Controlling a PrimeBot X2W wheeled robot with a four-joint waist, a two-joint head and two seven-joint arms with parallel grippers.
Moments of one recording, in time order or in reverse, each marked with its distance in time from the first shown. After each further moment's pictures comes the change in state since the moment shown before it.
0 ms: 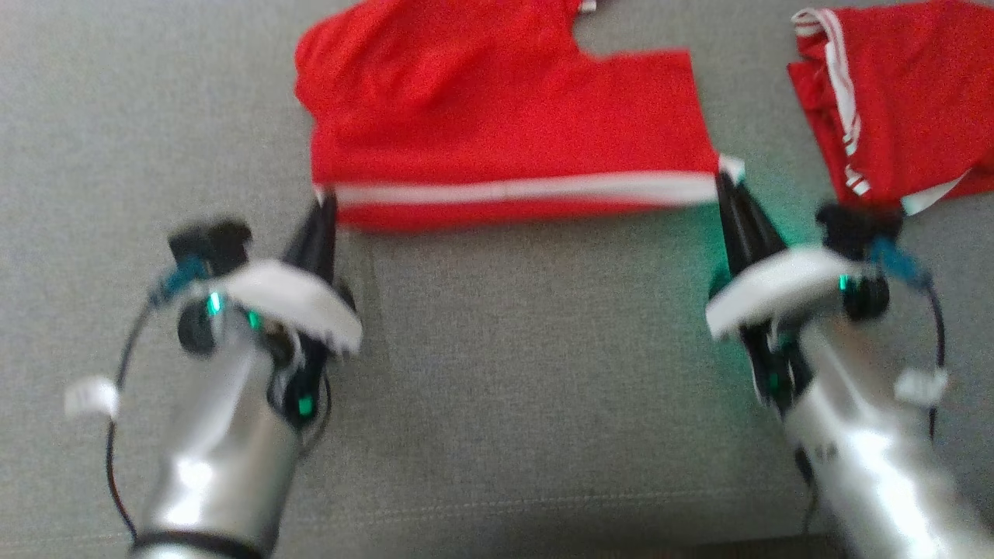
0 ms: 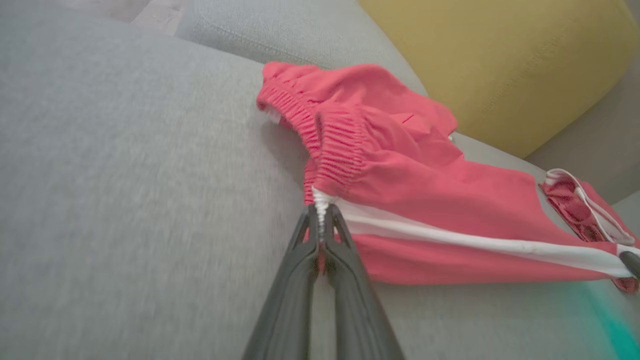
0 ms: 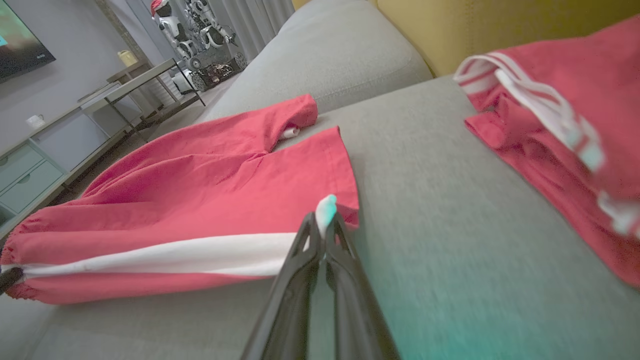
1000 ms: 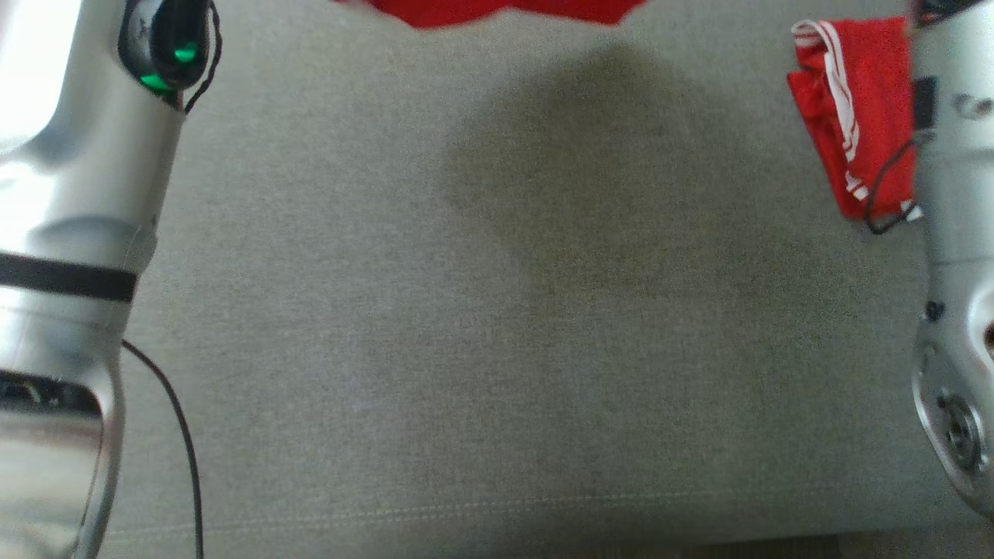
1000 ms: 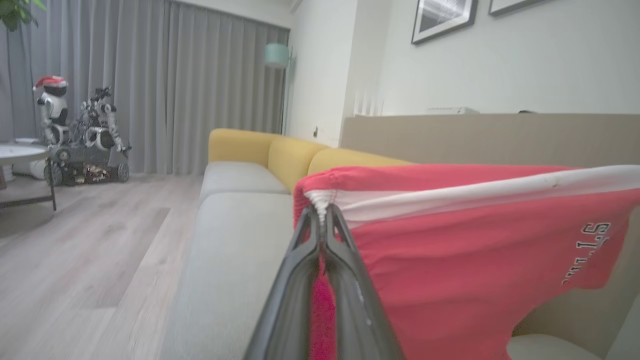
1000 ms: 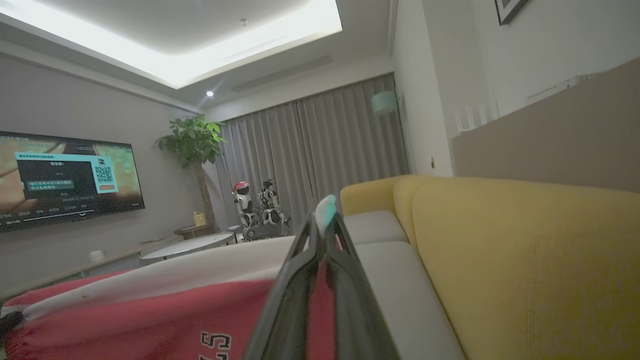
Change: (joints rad) left arm -0.606 0.165 -0.176 -0.129 -0.077 0.100 0.020; right arm -0.612 0.019 -0.251 -0.184 -0.177 0.000 0.174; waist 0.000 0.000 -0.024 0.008
